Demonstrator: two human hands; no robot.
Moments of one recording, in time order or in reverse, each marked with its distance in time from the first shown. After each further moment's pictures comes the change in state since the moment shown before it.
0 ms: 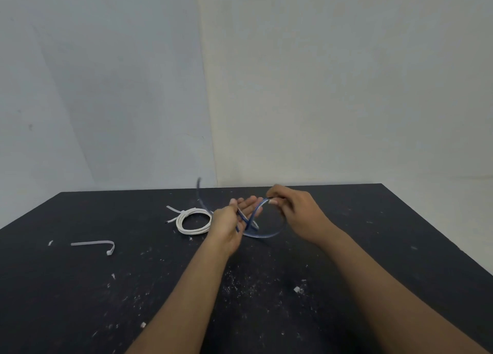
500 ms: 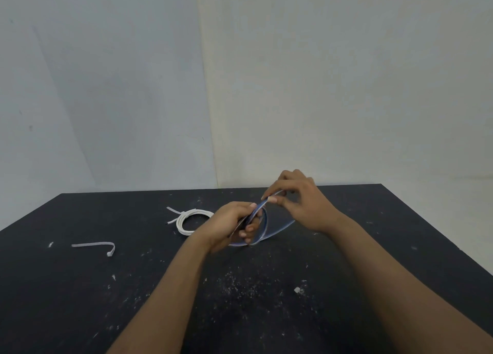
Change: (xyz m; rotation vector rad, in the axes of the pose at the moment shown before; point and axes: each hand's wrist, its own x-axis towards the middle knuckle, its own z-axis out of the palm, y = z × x) left_hand -0.021 0.027 -0.010 0.812 -0.518 -0.051; right_hand 0.011 -0.016 -0.025 -0.018 -0.059 -0.046
